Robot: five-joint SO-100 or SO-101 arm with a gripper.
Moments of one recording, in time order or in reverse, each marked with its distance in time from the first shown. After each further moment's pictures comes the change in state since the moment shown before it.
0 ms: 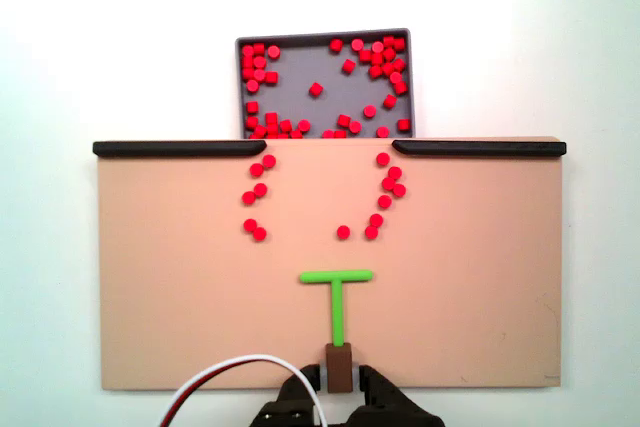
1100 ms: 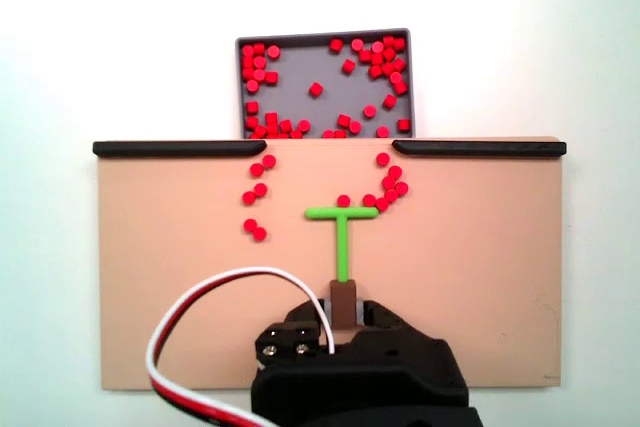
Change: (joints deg) arm 0.9 -15.4 -14.0 -1.7 1.1
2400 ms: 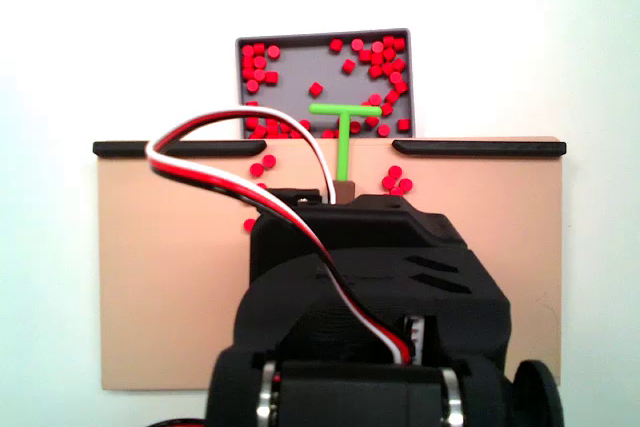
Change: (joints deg) arm -2.3 -19.2 -28.2 8.6 4.3
